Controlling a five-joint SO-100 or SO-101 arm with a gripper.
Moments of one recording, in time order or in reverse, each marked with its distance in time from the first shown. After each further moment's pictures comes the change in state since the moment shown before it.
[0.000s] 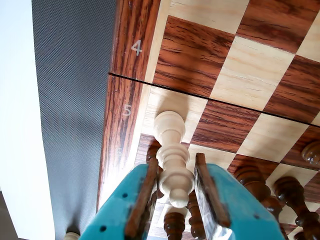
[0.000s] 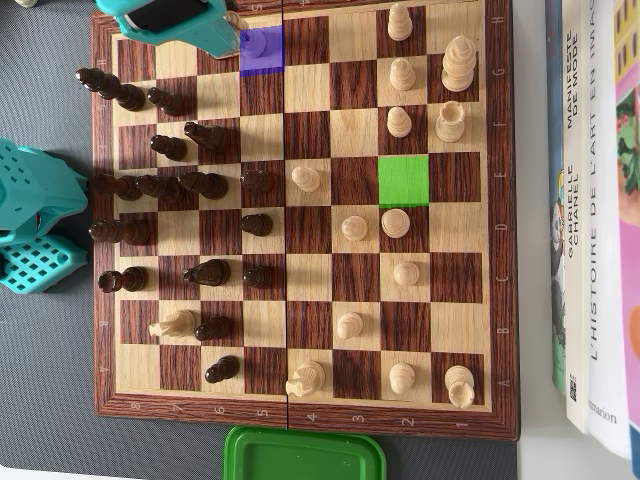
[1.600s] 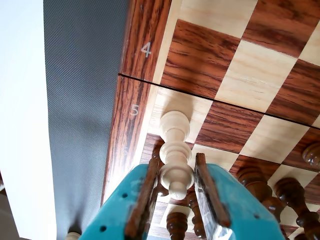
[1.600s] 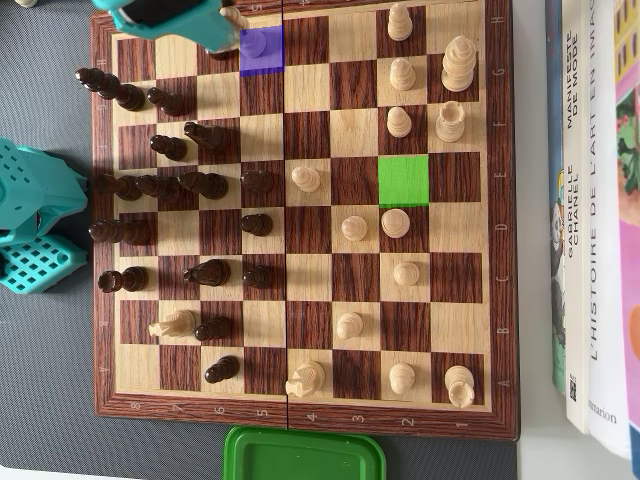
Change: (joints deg) arm -0.8 0.2 -0.9 0.0 0.0
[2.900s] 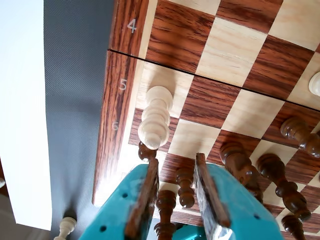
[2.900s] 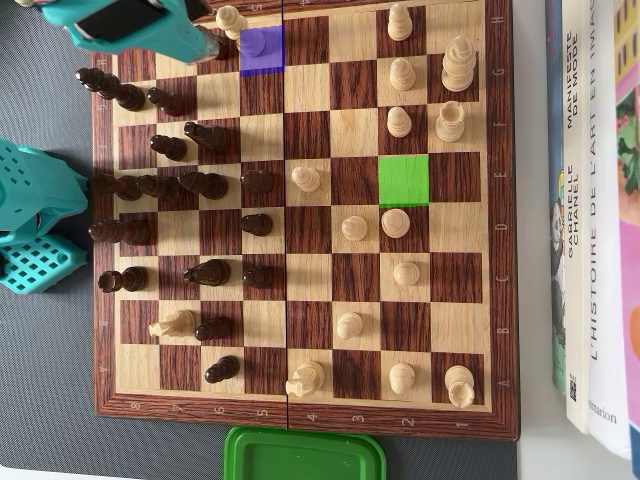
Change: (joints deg) arm 1.8 8.3 3.2 4.0 -1.8
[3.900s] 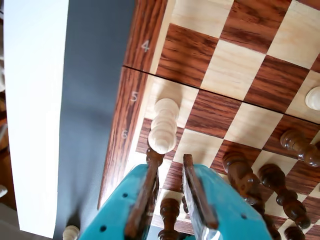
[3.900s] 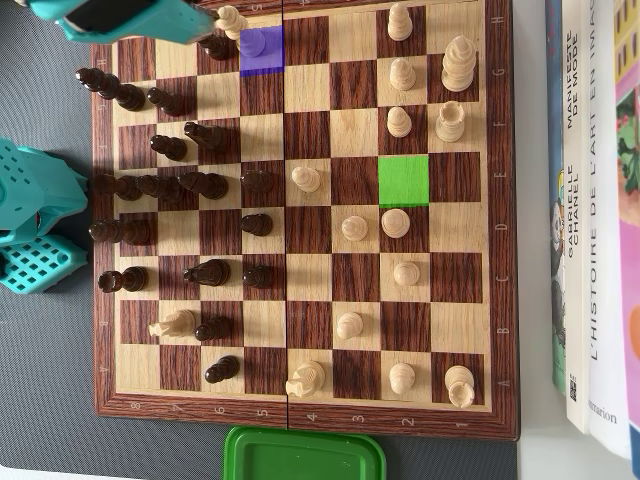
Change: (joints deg) arm -0.1 1.9 0.9 -2.8 0.0
